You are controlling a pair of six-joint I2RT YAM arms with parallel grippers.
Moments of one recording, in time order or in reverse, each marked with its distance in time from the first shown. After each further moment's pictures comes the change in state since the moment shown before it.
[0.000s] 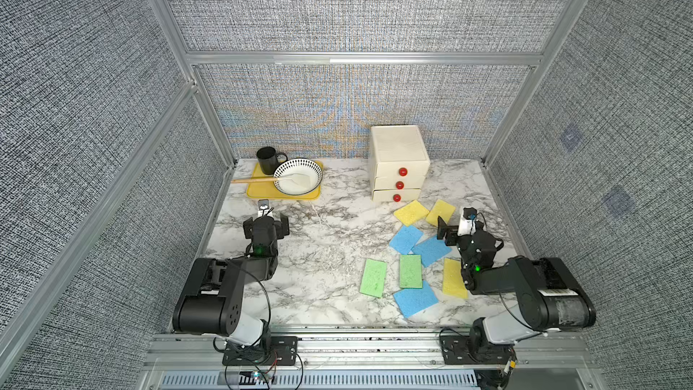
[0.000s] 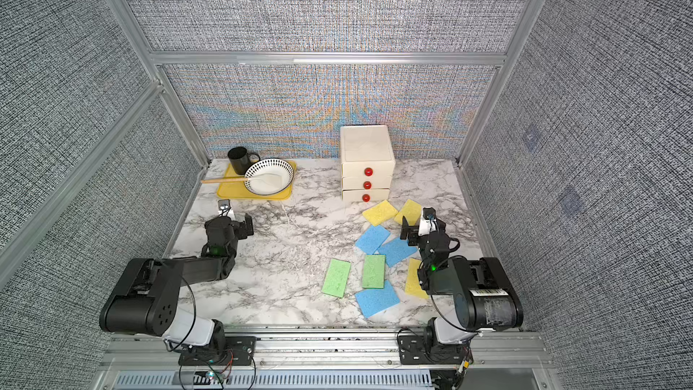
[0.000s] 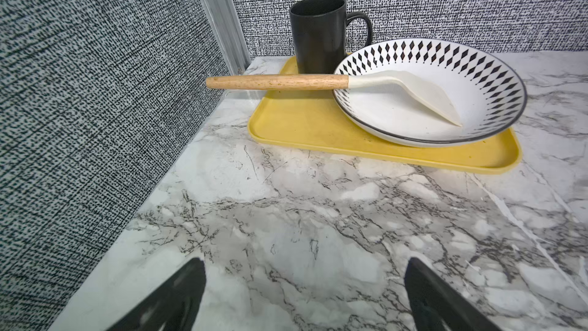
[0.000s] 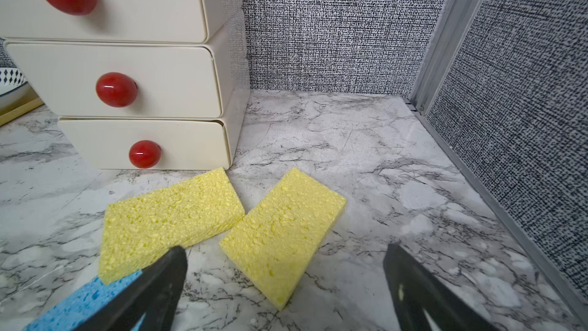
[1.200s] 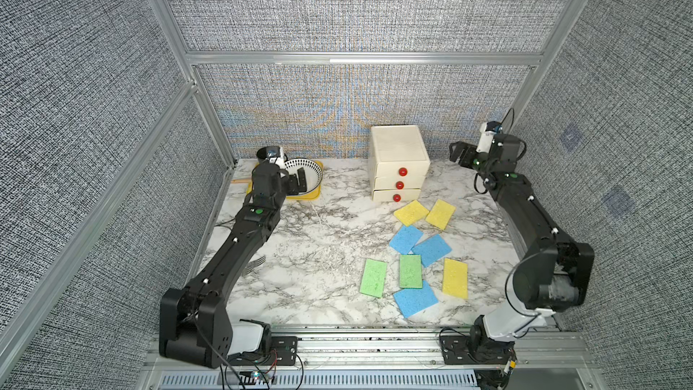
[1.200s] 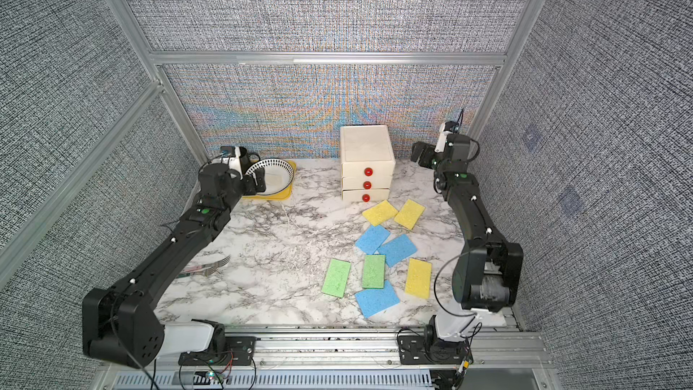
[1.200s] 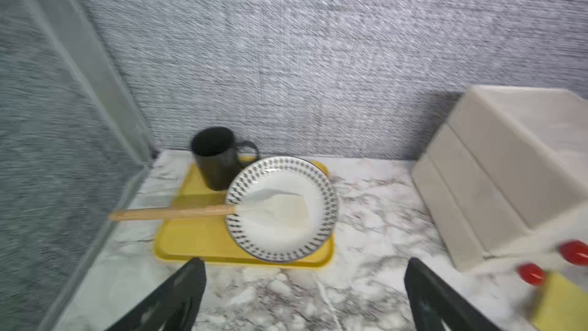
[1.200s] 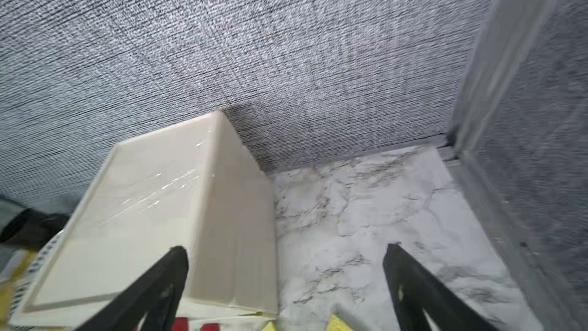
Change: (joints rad) left arm -0.145 -0.102 0.731 -0.813 0.283 -0.151; right arm -0.101 0.215 1.299 -1.293 -0.232 0.287
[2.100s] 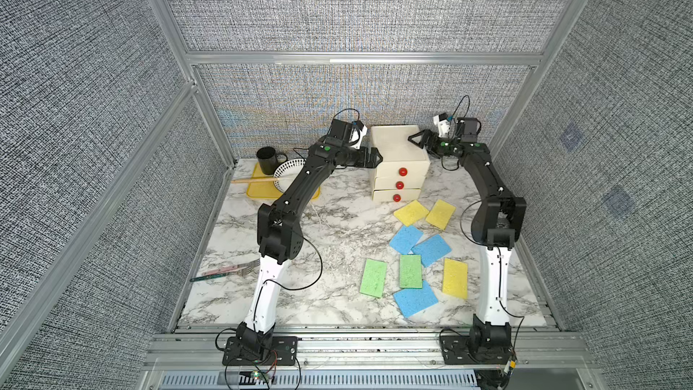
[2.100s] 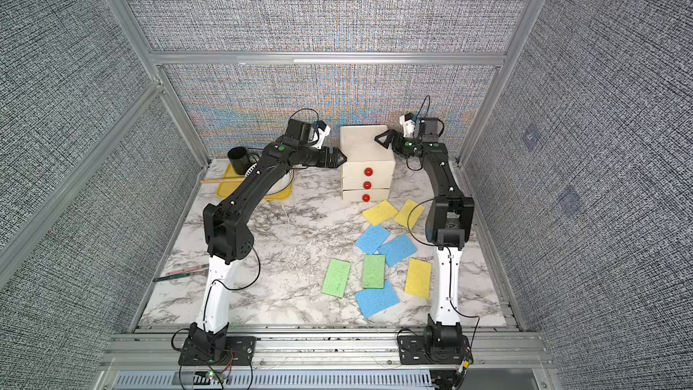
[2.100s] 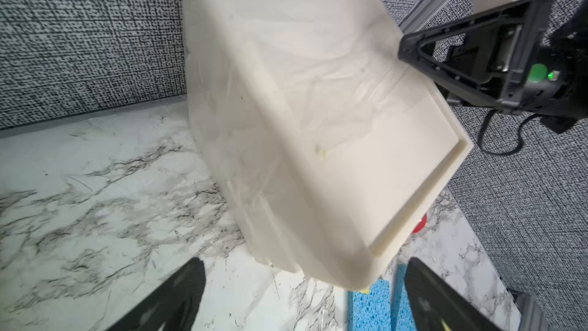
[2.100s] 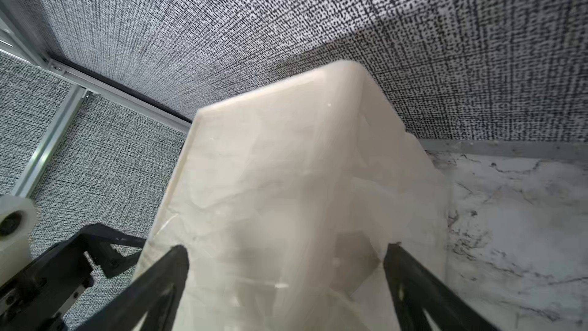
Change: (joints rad) left arm -0.244 0.921 1.231 -0.600 0.446 -0.116; right arm 0.090 0.679 0.794 -0.296 -0.516 0.114
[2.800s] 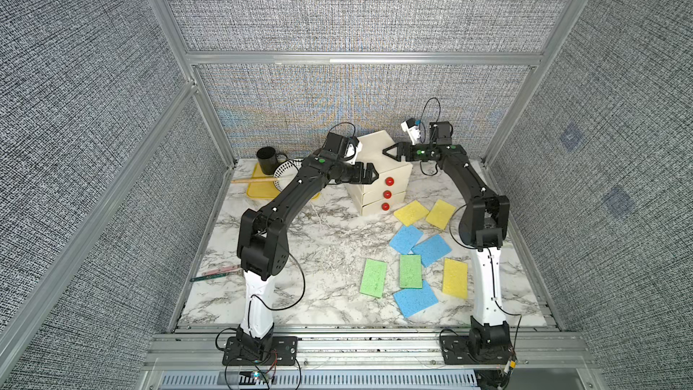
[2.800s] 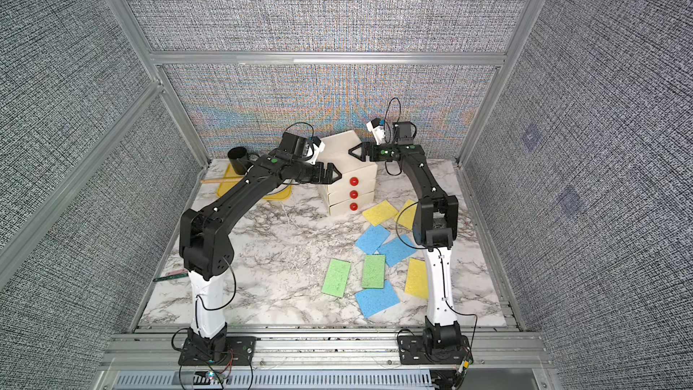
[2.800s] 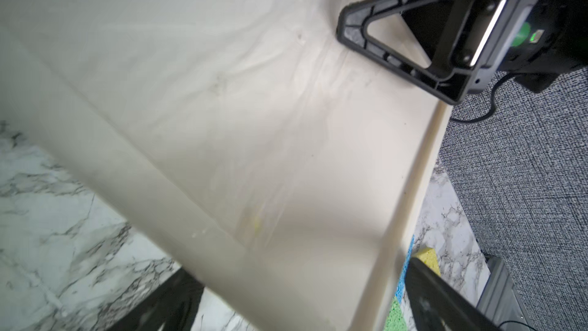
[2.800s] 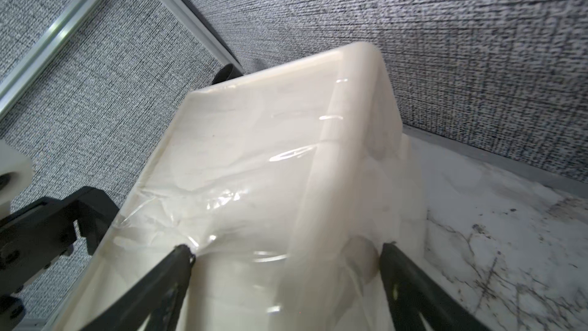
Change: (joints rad) left arm -0.021 -0.306 -0.491 0.085 -0.009 -0.055; right arm 0.156 -0.016 -0.052 -0.050 -0.108 -0.299
